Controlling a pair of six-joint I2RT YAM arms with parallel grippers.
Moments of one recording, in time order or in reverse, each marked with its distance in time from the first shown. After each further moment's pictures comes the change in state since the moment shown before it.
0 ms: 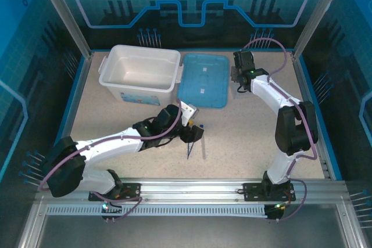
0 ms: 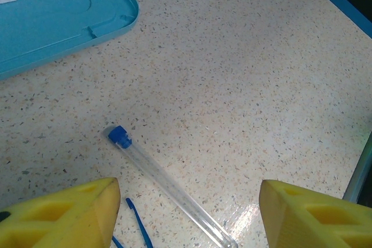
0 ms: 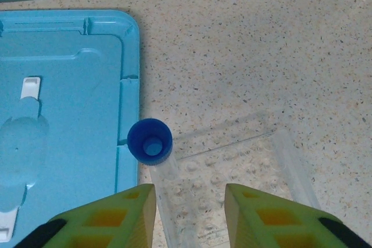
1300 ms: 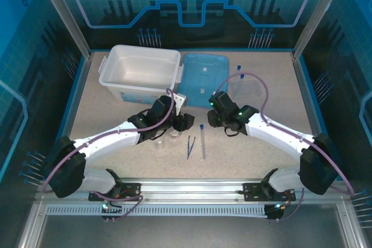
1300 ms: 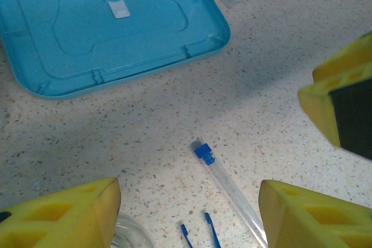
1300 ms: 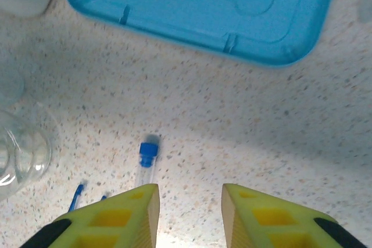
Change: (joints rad) left arm 0.133 0.006 0.044 -0.079 -0.105 -0.005; right arm 0.455 -0.399 -0.445 -0.129 -0.144 0.197
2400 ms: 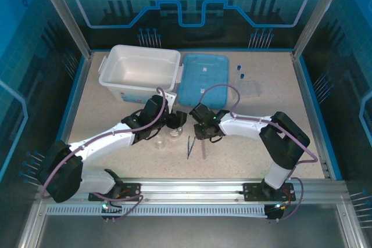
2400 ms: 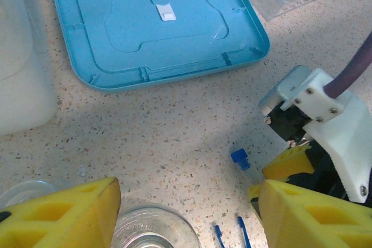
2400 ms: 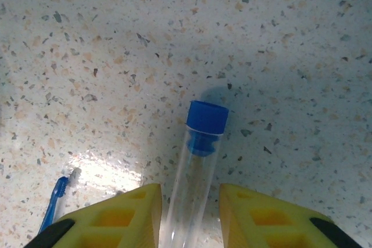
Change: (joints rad) left arm 0.071 -0.050 -0.062 0.024 -0.014 -0.026; right arm 0.104 0.337 0.034 0.082 -0.077 0.075
